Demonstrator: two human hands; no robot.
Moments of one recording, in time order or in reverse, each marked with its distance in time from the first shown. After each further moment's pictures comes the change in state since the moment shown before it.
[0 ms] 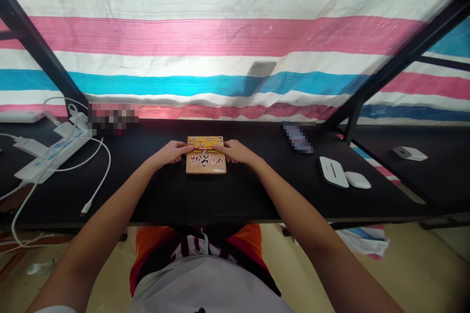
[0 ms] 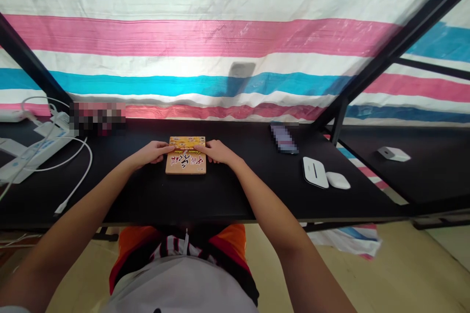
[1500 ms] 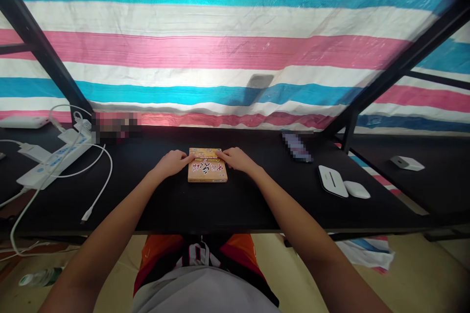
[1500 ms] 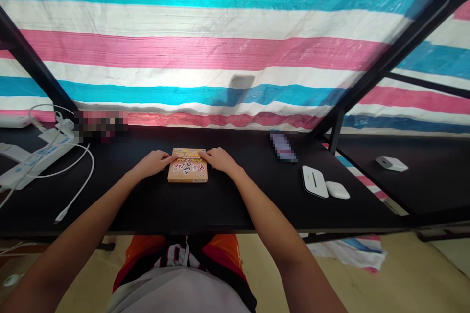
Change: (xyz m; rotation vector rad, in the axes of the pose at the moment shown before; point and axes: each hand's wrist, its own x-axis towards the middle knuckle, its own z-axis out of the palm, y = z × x) left_hand -0.003 0.004 0.006 0.643 0.145 0.107; right_hand 0.001 -0.002 0.000 -0.324 0.094 -0.043
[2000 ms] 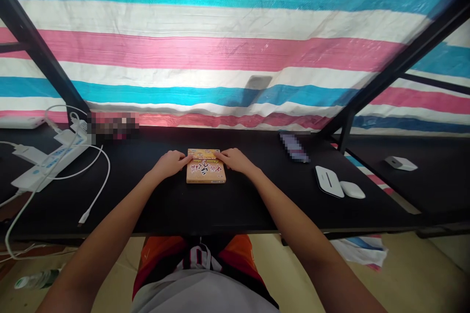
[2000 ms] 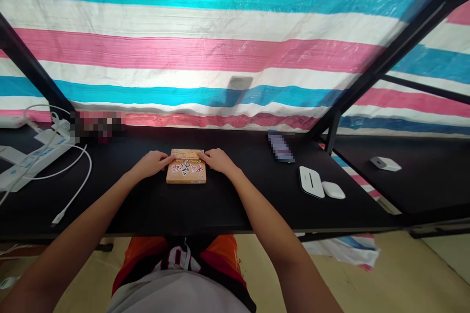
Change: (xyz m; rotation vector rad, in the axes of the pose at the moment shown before) left_hand -0.003 0.005 -0.005 -0.008 -0.009 -0.002; right_hand 0.002 0.004 0.002 -0.015 0.022 -0.023
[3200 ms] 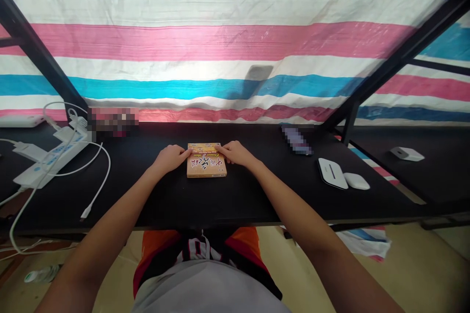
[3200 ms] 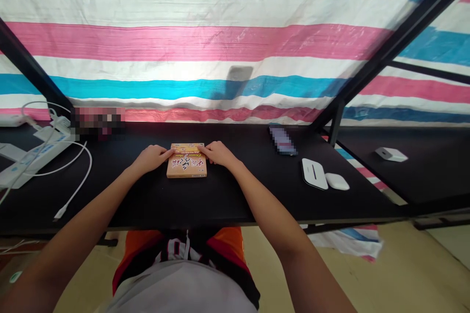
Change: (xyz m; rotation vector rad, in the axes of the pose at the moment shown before) left_hand 0.005 -0.004 0.007 0.106 0.066 -0.011; right_hand -0.001 0.002 0.003 0.193 0.001 0.045
